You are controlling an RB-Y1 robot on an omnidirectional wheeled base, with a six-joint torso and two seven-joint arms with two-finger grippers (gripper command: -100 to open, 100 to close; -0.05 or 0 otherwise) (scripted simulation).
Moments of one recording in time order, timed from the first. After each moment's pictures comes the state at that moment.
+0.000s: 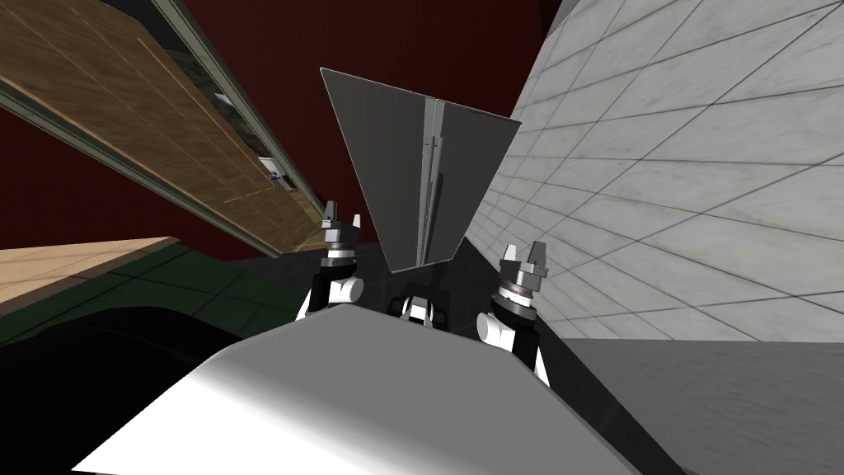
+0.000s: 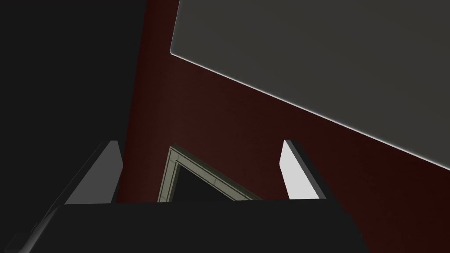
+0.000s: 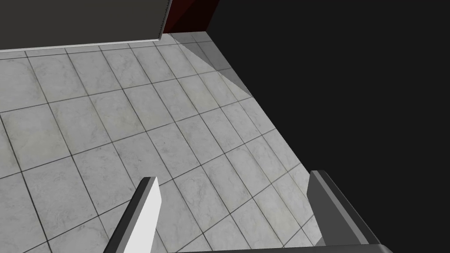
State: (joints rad) left arm 0.51 -0.05 0.07 -2.36 0.07 -0.38 0.07; right arm 0.52 -0.02 0.03 -2.27 -0.04 -0.51 0.07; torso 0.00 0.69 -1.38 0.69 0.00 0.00
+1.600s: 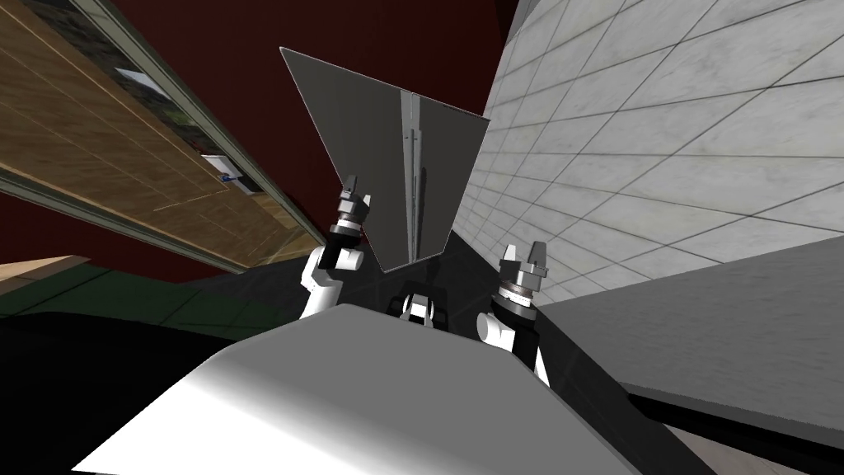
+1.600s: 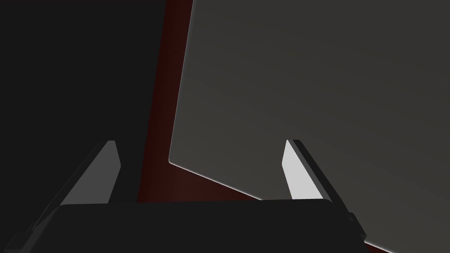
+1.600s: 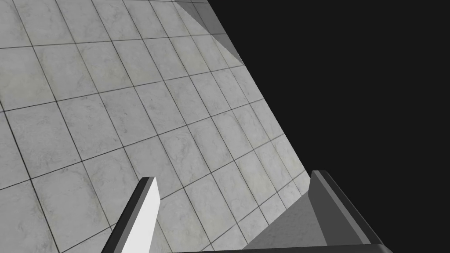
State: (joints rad) left arm 0.13 0.18 0.17 -2.29 -0.15 -0.06 0.21; right arm 0.52 -0.02 0.03 -2.26 -0.04 -0.51 0.07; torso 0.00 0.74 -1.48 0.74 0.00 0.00
